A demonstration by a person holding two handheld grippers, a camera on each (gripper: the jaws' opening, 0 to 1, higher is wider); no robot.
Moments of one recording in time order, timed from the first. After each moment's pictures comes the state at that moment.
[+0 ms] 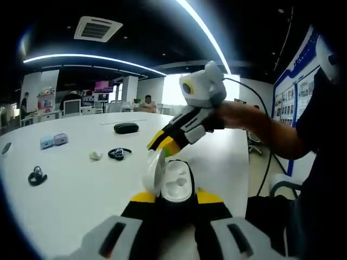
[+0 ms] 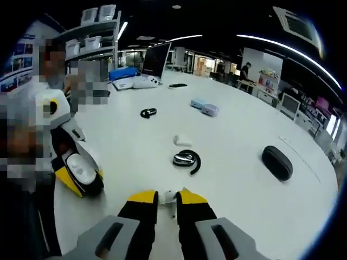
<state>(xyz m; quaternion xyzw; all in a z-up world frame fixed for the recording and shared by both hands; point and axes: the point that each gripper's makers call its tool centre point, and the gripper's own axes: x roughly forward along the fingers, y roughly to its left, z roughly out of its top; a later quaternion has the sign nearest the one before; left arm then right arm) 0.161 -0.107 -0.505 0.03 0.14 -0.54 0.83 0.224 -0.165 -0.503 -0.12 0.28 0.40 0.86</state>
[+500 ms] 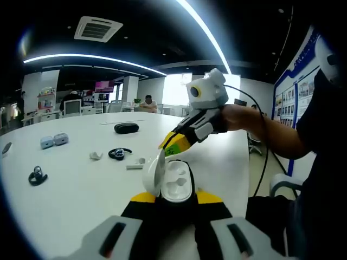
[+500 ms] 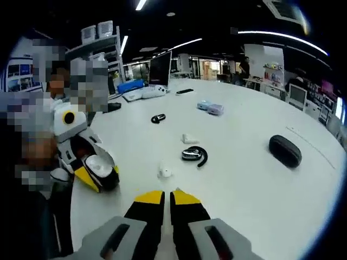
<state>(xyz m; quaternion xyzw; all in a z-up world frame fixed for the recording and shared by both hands) 0.161 -0.108 -0.505 0.03 0.14 -0.54 0.83 0.205 -0.167 -0.498 -0.08 0.28 0.44 0.85</state>
